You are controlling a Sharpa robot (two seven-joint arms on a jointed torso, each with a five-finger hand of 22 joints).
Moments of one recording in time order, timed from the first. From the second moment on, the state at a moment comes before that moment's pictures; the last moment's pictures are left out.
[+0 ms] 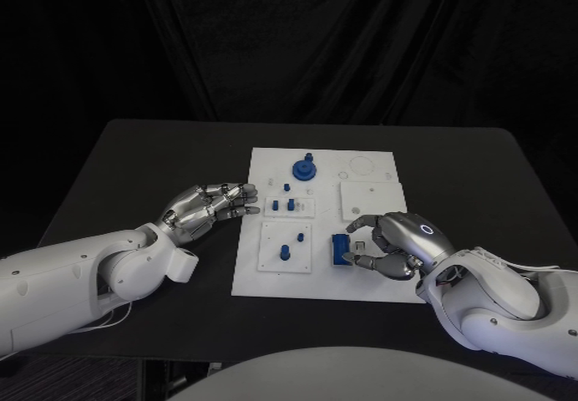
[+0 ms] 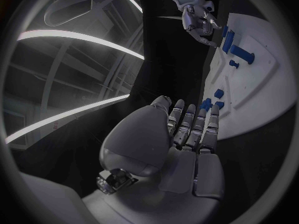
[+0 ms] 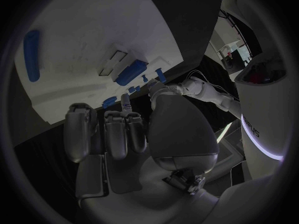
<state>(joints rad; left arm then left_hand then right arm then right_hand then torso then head) 1.09 -0.96 -0.21 1.54 -0.06 0.12 0.56 1.54 0.16 0.01 0.26 0.59 0.71 0.19 0.09 0.07 0.42 0.25 0.38 0.06 0.29 0.26 0.36 0.06 0.11 0.37 0.29 0.17 0.38 1.05 -1.12 -0.25 1.99 -1.73 -0.68 -0.40 1.29 -0.10 0.10 0.29 0.28 0.65 0.13 0.47 0.12 1.47 0.03 1.57 1.31 1.46 -0.04 1.57 1.31 0.05 1.47 0.07 1.41 1.31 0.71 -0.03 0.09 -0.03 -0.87</state>
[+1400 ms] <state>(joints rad) 1.09 -0.96 -0.21 1.54 -0.06 0.12 0.56 1.54 0.16 0.02 0.26 0.59 0.71 0.19 0.09 0.07 0.42 0.25 0.38 0.06 0.29 0.26 0.36 0.06 0.11 0.37 0.29 0.17 0.38 1.05 -1.07 -0.25 1.95 -1.76 -0.65 -0.42 1.47 -0.17 0.14 0.29 0.05 0.66 0.10 0.80 0.31 1.47 0.03 1.57 1.31 1.47 -0.03 1.57 1.31 0.05 1.46 0.07 1.40 1.31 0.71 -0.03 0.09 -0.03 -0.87</state>
